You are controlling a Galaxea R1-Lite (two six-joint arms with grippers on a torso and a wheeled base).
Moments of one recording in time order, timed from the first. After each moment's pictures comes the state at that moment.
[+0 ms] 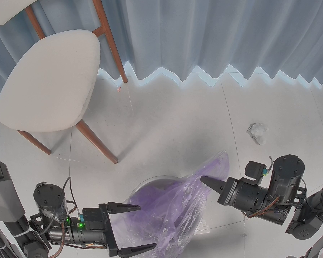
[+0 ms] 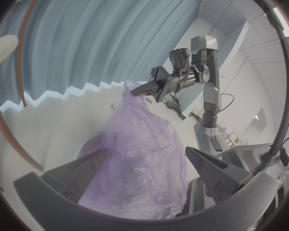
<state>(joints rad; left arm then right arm) -0.60 1.88 -0.02 -1.54 -0.59 0.20 0.77 1.76 -0.35 -1.15 -0.01 0.77</state>
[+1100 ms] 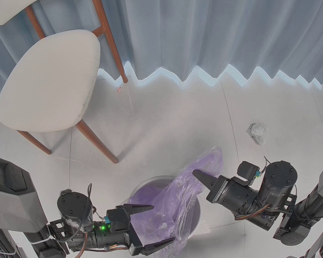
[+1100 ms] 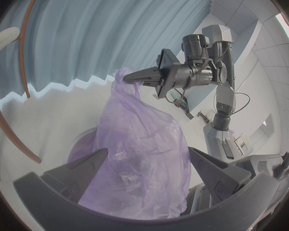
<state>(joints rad) -0.75 1.98 -0.11 -1.54 -0.36 0.10 0.83 1.87 -0.36 -1.37 -0.12 0.77</state>
